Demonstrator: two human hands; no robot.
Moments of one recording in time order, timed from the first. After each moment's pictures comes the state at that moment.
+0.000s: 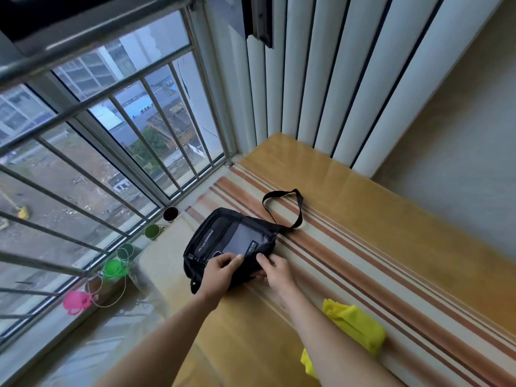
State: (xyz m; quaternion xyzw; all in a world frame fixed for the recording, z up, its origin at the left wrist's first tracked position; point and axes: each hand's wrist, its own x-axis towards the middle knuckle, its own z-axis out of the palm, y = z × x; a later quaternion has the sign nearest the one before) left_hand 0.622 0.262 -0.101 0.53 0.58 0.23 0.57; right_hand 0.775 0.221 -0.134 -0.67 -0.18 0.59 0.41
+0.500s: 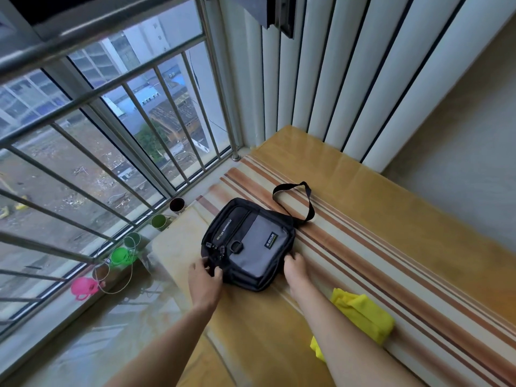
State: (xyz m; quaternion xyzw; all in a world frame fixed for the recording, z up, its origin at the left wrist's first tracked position) left_hand 0.566 0.240 -0.132 0.50 0.77 0.18 0.34; right_hand 0.775 0.209 -0.137 -0.74 -0.08 0.56 0.37
